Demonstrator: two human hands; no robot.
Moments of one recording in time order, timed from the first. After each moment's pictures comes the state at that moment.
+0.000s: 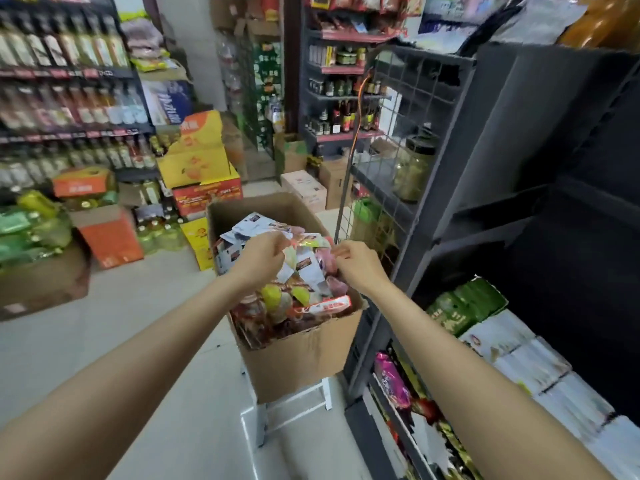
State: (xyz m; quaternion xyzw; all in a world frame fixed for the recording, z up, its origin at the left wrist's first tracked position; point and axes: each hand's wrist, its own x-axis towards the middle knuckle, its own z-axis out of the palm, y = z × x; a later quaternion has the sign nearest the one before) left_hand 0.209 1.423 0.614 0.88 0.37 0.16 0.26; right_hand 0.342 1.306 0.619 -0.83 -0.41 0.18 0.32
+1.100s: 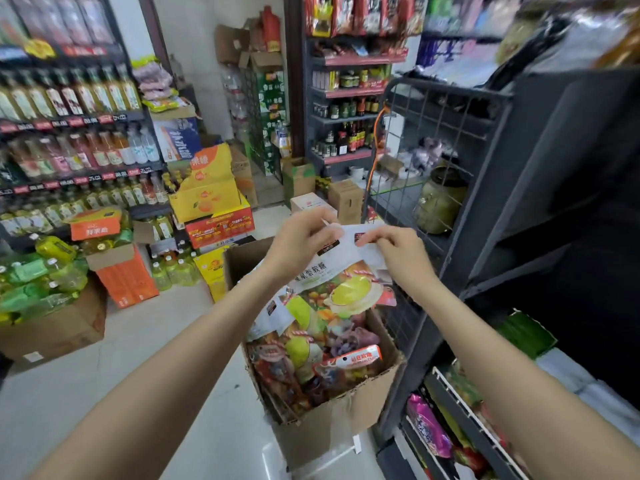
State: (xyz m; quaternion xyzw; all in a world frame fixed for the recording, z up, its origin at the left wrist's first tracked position) left_hand 0.248 1.475 0.682 0.87 0.21 0.30 0.35; right_hand 0.377 1.357 0.671 -0.75 -0.42 0.12 0.49
